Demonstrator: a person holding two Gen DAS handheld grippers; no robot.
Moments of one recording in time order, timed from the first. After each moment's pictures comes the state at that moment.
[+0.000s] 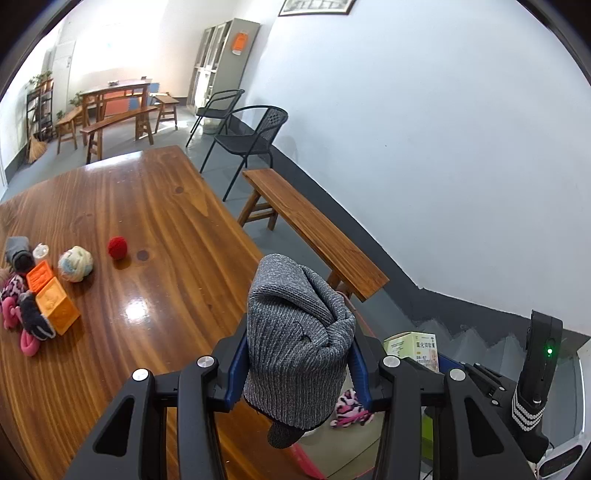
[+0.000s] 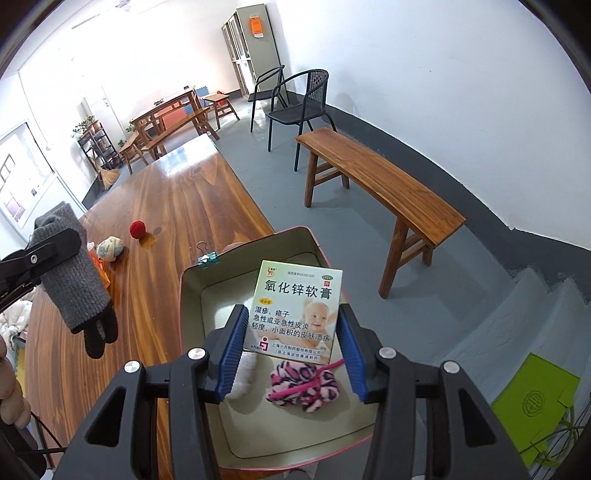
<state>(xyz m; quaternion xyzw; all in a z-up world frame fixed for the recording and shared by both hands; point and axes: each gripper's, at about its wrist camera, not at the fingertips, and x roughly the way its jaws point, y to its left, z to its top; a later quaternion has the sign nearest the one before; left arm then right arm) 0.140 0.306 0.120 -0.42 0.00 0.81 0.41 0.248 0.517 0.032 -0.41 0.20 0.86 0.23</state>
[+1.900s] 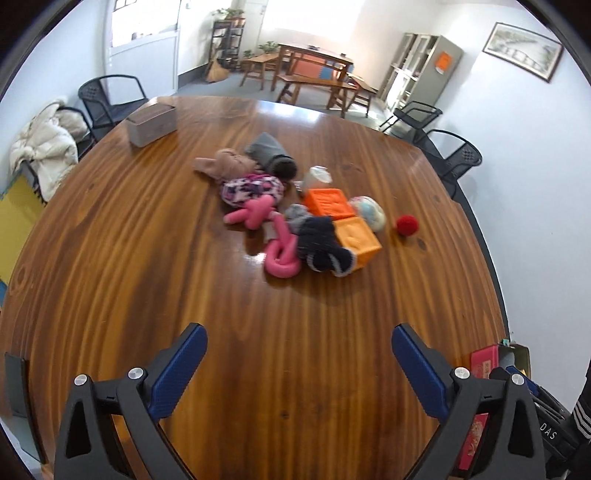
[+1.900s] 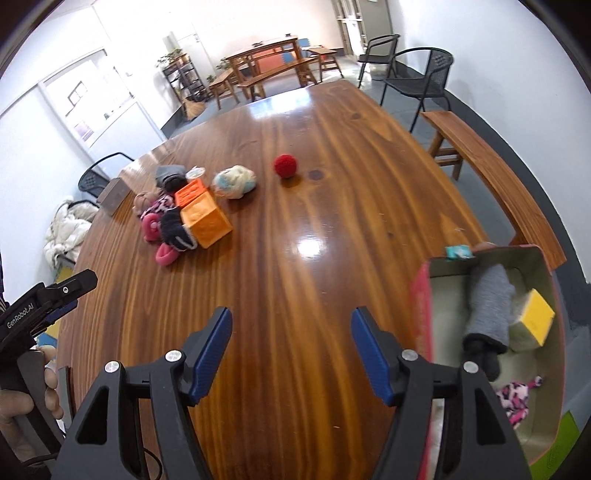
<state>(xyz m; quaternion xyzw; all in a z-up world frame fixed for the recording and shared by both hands) 0.046 -0.008 0.043 -0.49 -0.10 0.86 0.08 0.097 0.350 0.008 -0.48 0.16 0.86 0.04</state>
